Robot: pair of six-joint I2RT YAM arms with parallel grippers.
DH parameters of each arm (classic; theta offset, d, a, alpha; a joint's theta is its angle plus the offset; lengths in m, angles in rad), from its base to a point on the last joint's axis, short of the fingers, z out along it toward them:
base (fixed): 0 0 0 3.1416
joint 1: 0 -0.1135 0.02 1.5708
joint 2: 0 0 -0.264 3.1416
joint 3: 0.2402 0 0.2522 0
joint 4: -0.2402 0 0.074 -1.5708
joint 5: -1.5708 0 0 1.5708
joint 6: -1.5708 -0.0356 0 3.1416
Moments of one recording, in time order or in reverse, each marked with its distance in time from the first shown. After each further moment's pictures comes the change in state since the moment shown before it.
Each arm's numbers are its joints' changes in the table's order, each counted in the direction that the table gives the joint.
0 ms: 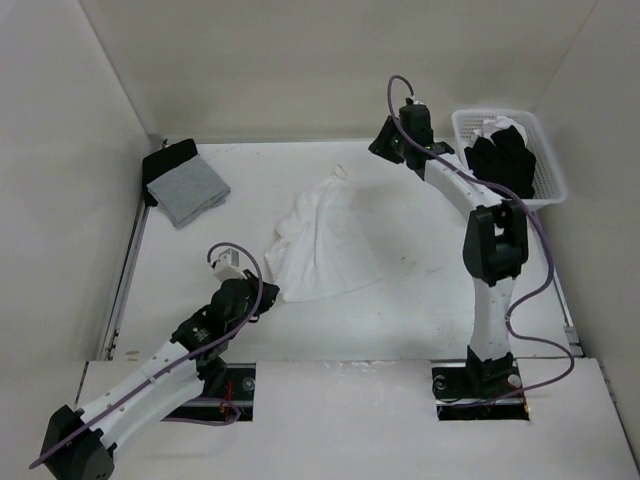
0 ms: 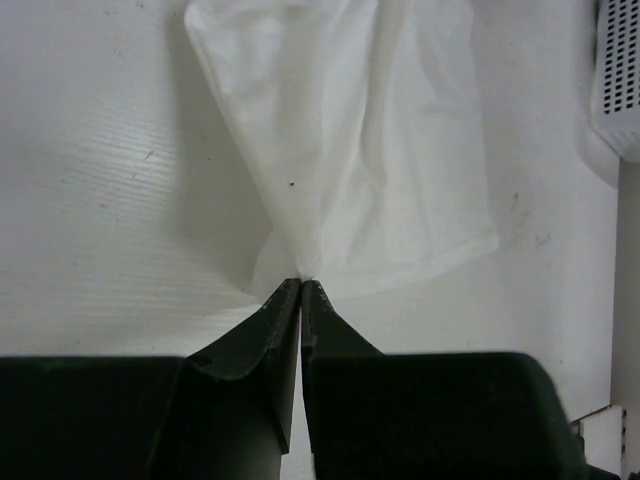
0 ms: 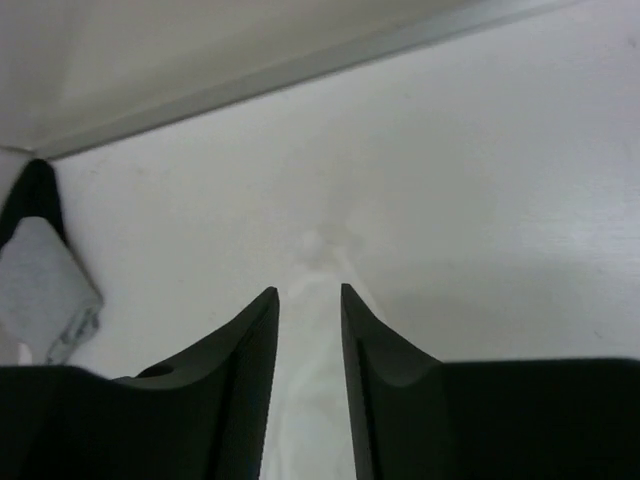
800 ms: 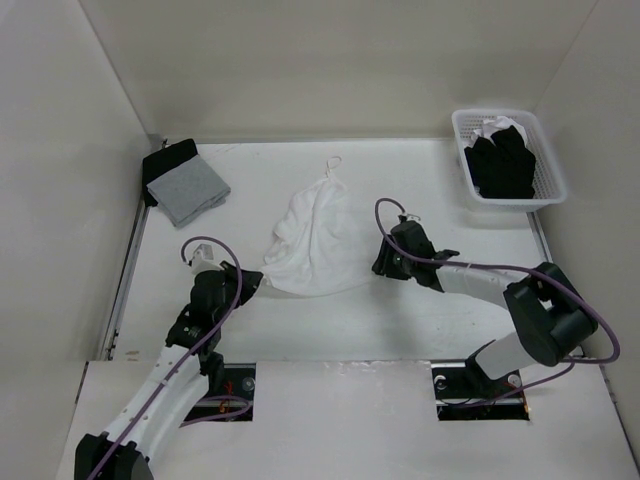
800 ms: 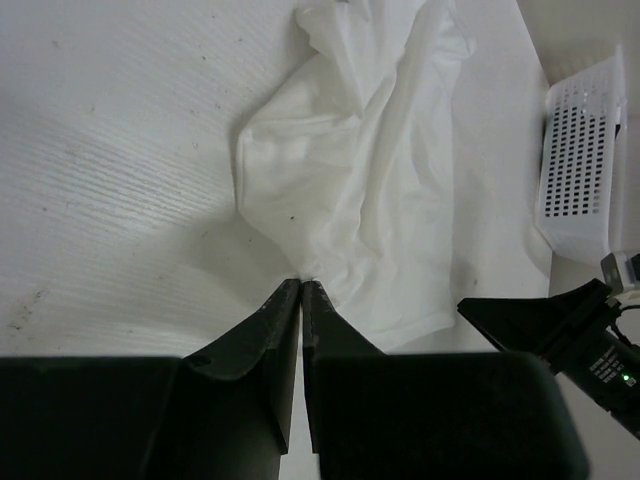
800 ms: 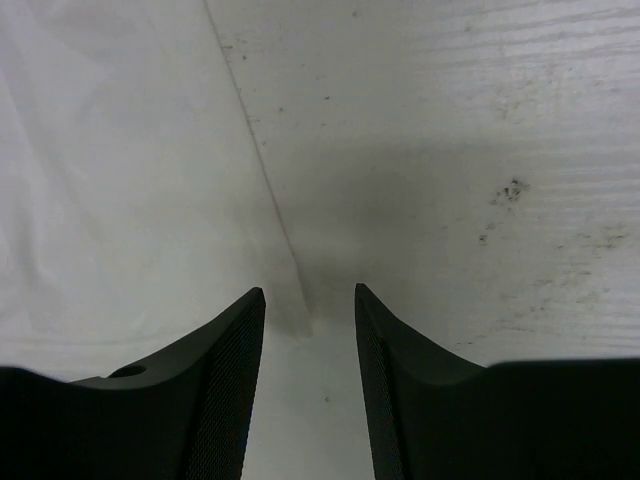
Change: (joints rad) left arm -0.371 0.008 -0.055 0.124 -0.237 0.016; right arm -0.251 -0.622 -1.183 0.172 -0.118 -0.094
